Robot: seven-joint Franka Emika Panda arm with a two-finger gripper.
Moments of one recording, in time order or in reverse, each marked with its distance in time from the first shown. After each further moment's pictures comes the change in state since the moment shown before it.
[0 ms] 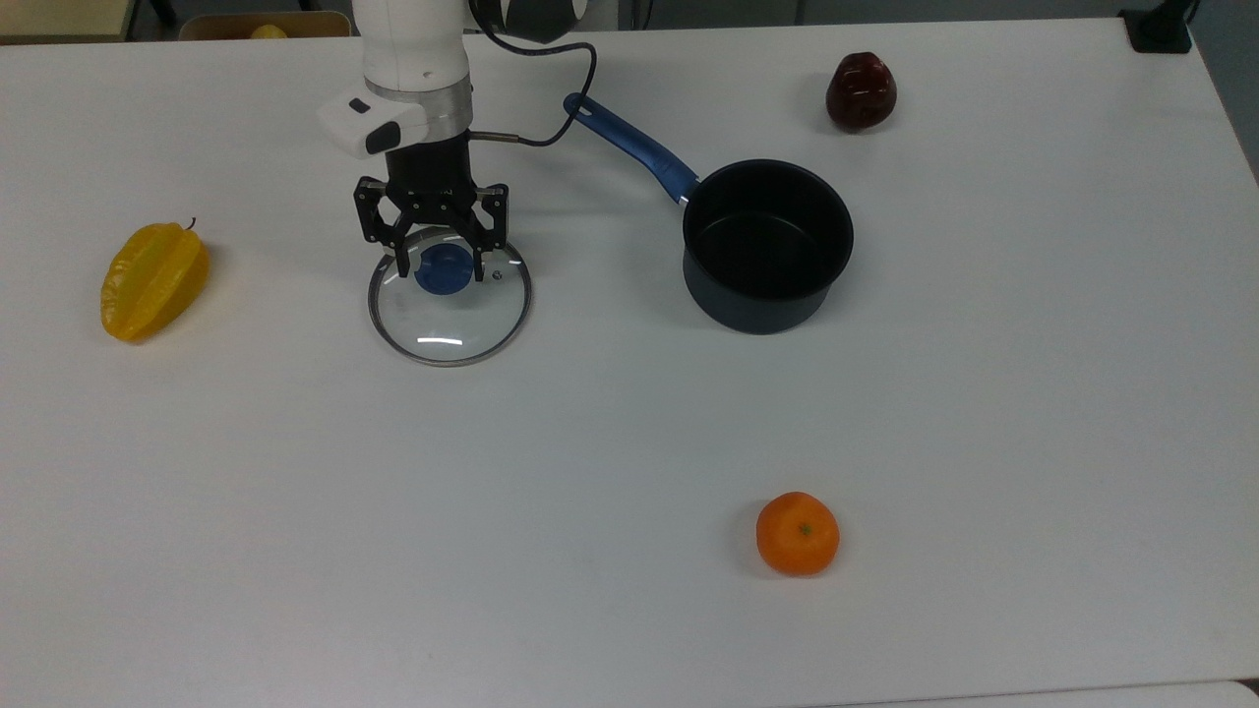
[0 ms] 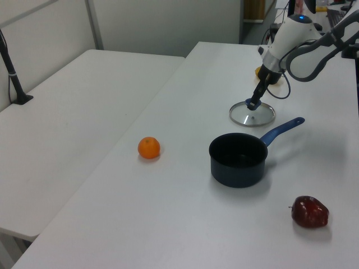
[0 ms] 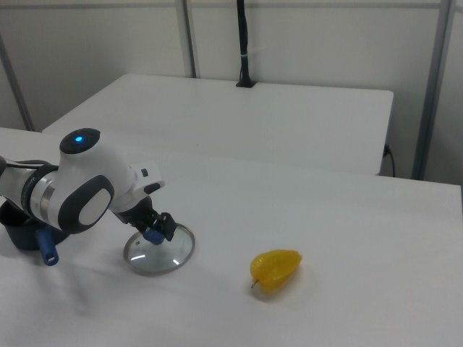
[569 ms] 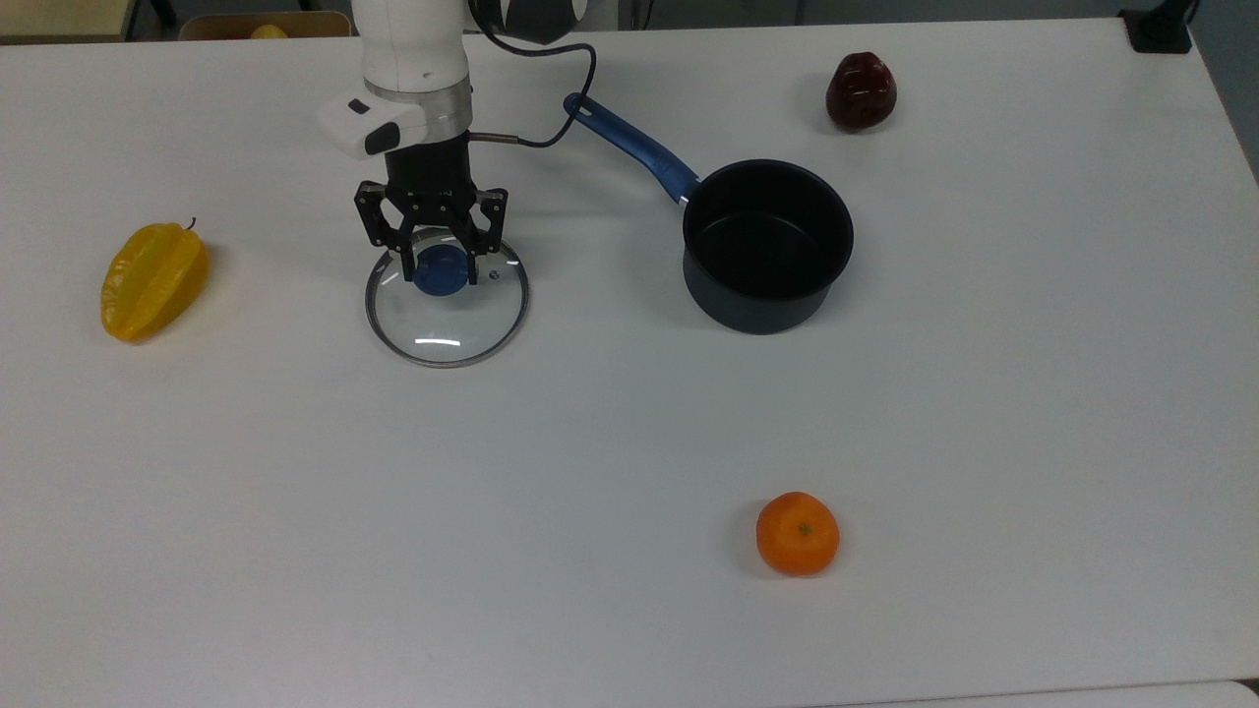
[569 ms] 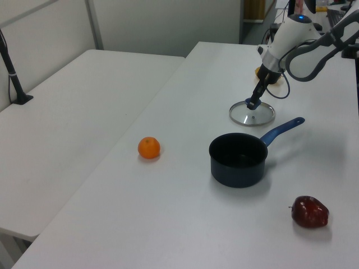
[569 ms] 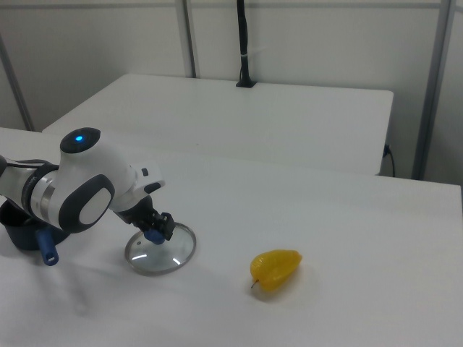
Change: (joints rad) arm 0.000 0.002 0.000 0.005 0.000 0.000 0.010
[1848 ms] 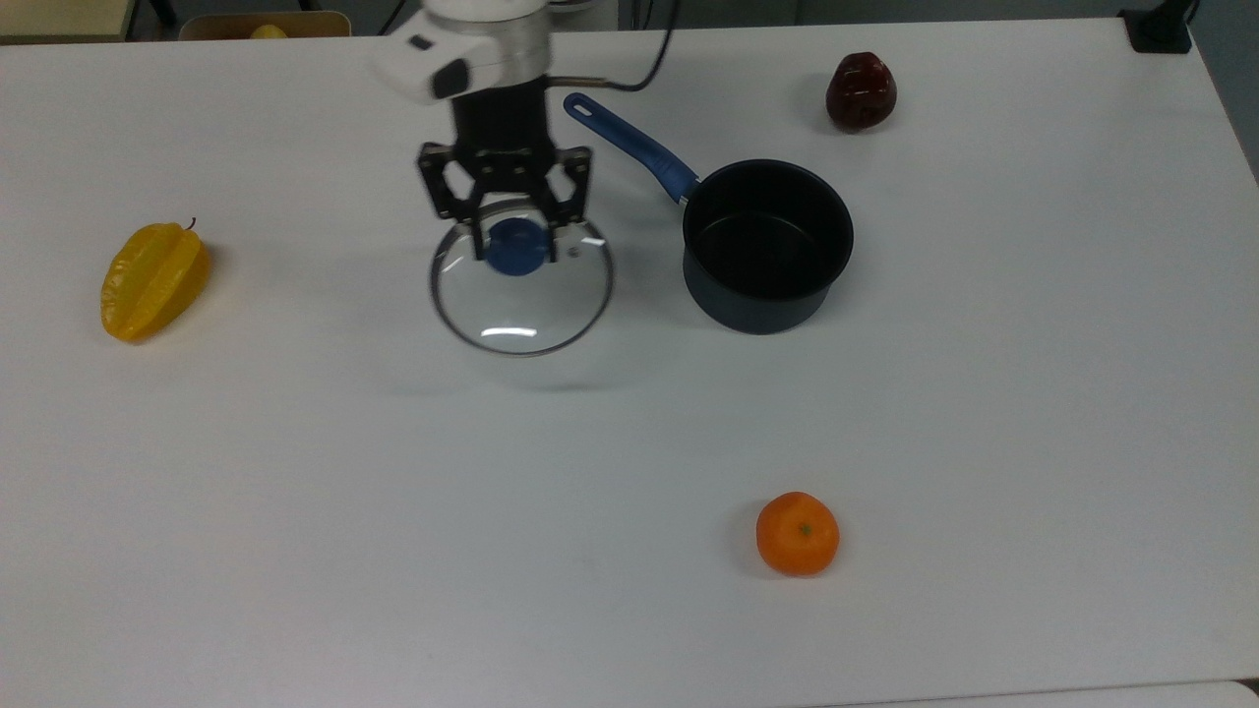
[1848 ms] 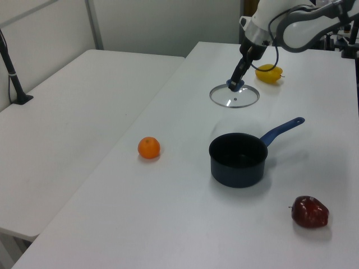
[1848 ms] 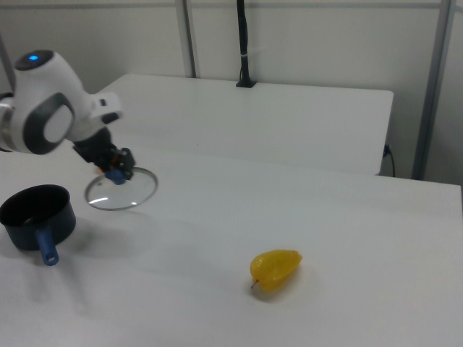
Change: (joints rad) arm 0.152 -0.076 0.020 0.245 -0.062 -0.321 0.213
